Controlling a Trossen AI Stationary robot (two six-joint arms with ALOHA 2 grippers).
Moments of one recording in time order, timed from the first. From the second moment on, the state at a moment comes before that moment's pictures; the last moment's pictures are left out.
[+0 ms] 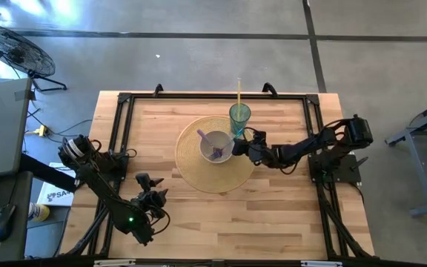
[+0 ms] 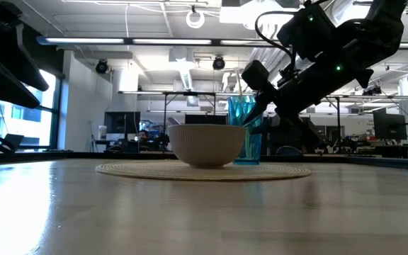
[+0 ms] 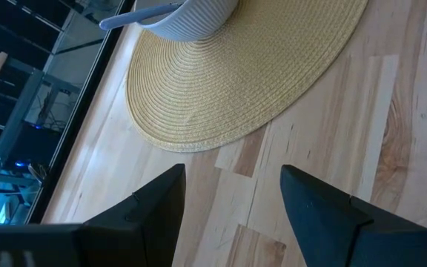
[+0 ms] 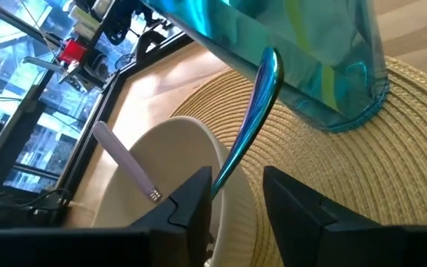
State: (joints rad) left arm -0.92 1.72 1.04 -1.20 -0.93 -1.23; right arm 0.03 1.64 0.58 0.51 0.69 1.28
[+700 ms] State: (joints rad) left arm -0.92 1.72 1.05 -1.16 -0.83 -1.26; right arm 0.19 1.44 0.58 0.35 0.73 1.11
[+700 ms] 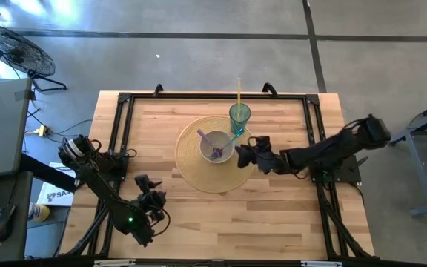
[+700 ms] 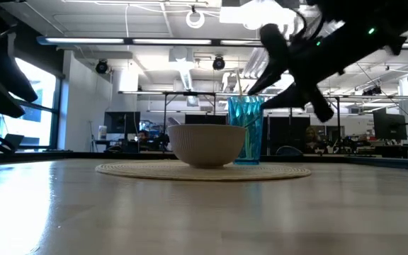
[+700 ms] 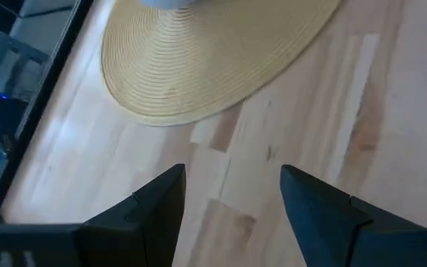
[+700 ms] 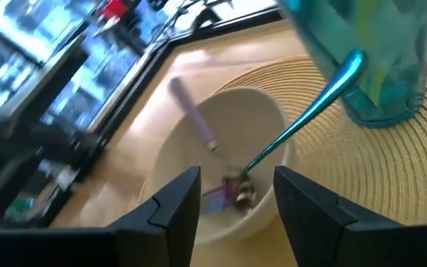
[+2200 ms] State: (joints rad) left arm -0.42 1.19 0.59 0.32 -0.39 -0.08; right arm 0.46 1.27 0.57 0.29 0.37 0.28
